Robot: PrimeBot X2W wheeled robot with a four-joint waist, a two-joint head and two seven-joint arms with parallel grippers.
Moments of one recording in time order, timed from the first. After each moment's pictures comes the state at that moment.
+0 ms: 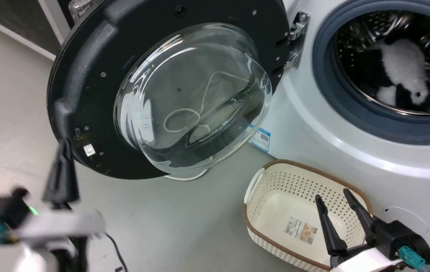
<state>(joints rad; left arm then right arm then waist) -0.07 0.07 0.12 -0.11 -0.30 -0.07 -0.19 0.00 -0.05 0.09 0.11 0.10 0.13 -0.20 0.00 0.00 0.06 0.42</state>
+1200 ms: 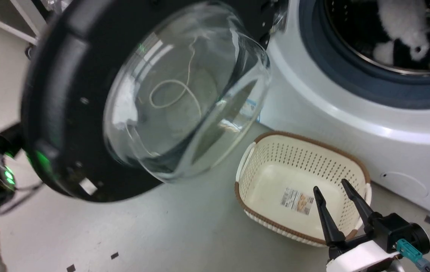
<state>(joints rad) -0.64 0.33 0.45 0.46 -1.29 0.03 0.96 -0.05 -0.09 0.13 0.16 0.11 0.13 -0.26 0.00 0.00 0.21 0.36</state>
